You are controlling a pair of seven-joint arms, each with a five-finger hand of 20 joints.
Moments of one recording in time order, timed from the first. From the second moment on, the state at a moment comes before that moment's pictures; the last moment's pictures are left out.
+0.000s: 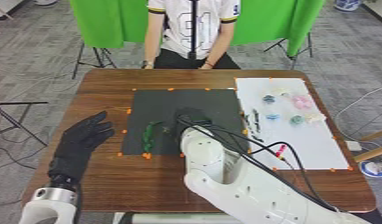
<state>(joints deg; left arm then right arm) 134.0 -49.8 -93.1 -132.6 44.2 25.0 11.2 -62.4 -72.7 29.7 -101.3 -129.7 -21.3 56.3</state>
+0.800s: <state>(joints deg) 139.4 -49.9 -96.8 -133.6 43.0 26.0 16.3 -79.1 -63.4 55.8 -122.6 -115.5 4.1 38.9</state>
